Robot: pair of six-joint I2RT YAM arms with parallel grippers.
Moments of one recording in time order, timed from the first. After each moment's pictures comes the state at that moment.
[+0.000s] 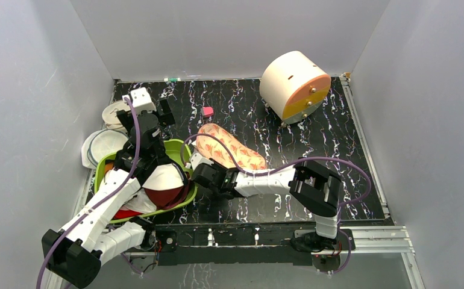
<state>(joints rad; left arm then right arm) -0.45 0.99 0.86 -0.01 -0.78 -0.12 1.21 1.87 1.19 -0.29 0.62 -0.02</state>
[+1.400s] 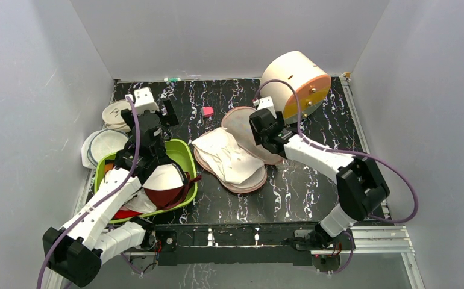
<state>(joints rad) -0.45 1.00 0.86 -0.02 -0.71 -0.15 0.63 1.60 1.10 -0.30 0.58 0.16</state>
